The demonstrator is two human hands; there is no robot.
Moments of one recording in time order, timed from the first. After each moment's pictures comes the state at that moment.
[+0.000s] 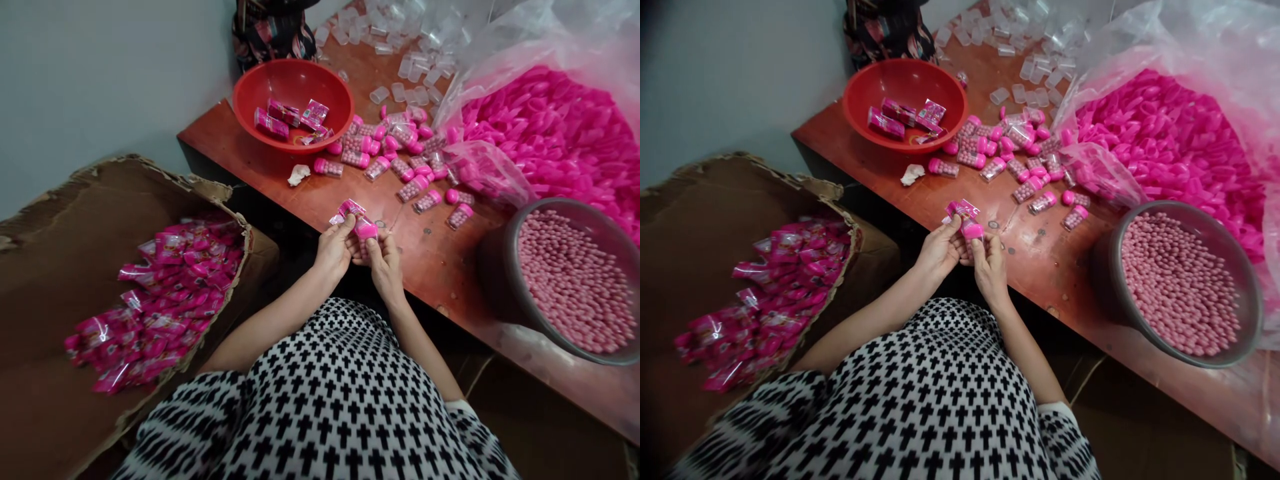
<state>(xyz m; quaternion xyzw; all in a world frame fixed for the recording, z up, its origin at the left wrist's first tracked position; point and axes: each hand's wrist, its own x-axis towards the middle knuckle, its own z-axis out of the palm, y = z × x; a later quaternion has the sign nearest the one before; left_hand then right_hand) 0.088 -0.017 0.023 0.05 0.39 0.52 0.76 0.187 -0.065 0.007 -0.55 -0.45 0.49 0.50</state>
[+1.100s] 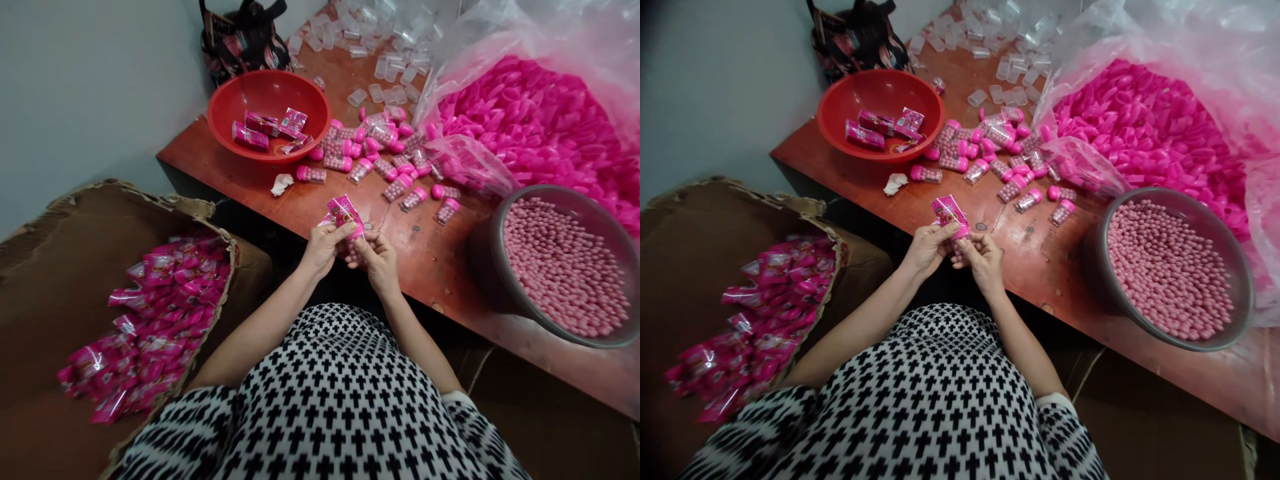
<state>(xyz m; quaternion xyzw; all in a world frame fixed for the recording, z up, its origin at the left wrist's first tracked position) 0.083 -0.007 0.024 0.29 0.40 0.46 0.74 0.192 -0.054 0.010 -0.50 -0.32 0.56 0.57</state>
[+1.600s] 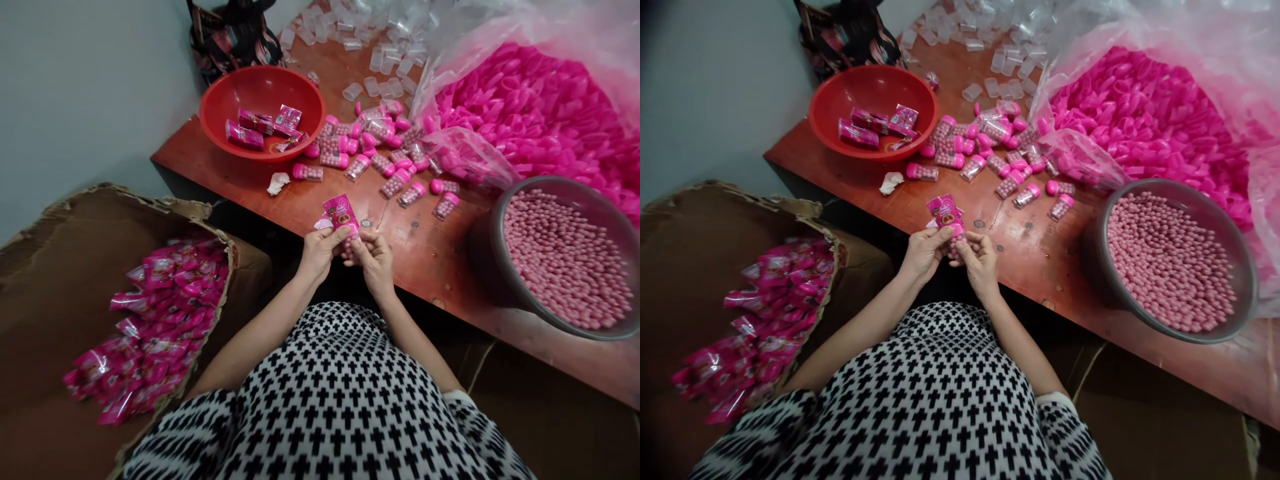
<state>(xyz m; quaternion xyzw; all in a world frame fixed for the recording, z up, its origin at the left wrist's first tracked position) 0.080 -0.015 0.015 0.26 0.42 0.47 0.73 0.183 -0.059 -0.001 -0.50 -0.31 0.54 0.60</state>
